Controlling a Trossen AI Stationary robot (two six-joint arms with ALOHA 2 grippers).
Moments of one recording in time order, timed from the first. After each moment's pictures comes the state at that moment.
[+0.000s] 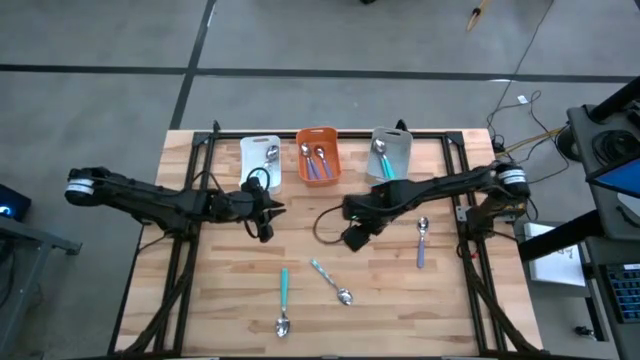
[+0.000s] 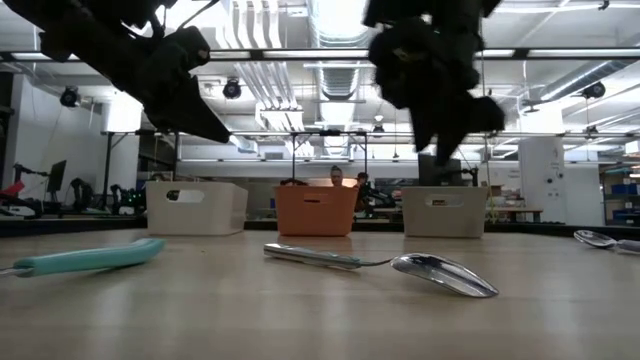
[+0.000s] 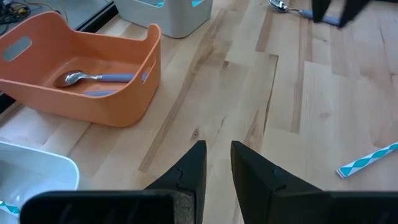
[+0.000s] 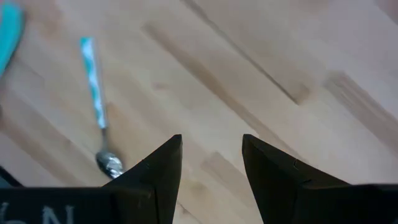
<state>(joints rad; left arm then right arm) -0.05 1.06 0.49 -0.02 -0.33 -0.22 0.04 1.70 1.30 -0.87 -0.16 0.91</state>
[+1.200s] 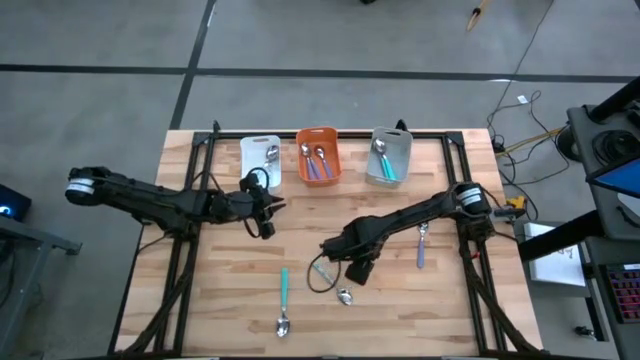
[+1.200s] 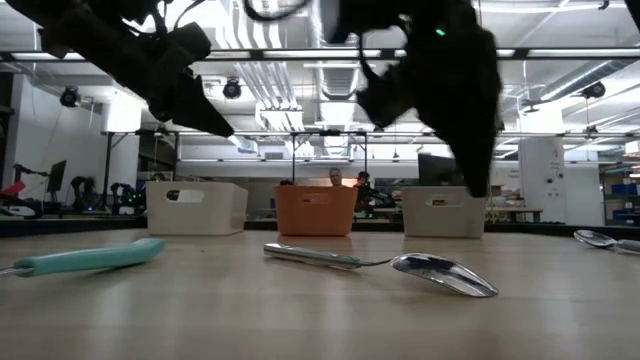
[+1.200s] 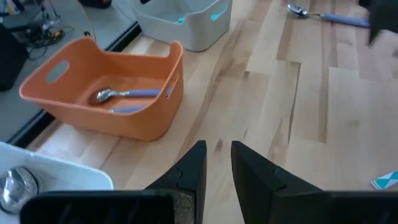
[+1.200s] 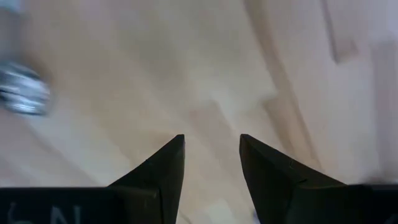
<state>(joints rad) -0.07 1.06 0.51 -0.01 -0.44 -0.15 0.22 2.02 1.59 -1.26 -0.11 0.72</state>
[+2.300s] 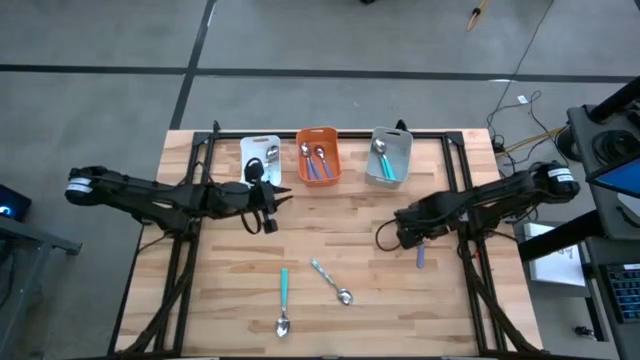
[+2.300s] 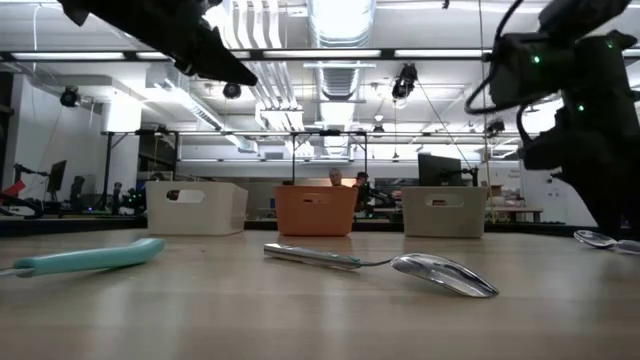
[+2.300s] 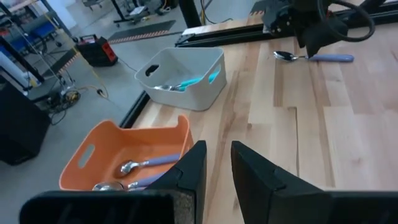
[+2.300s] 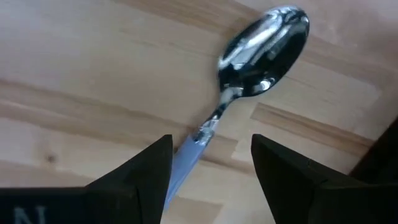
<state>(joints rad) -0.06 1.06 0.66 0.00 -0.44 0.11 0.07 1.30 0.63 -0.94 -0.11 1.29</state>
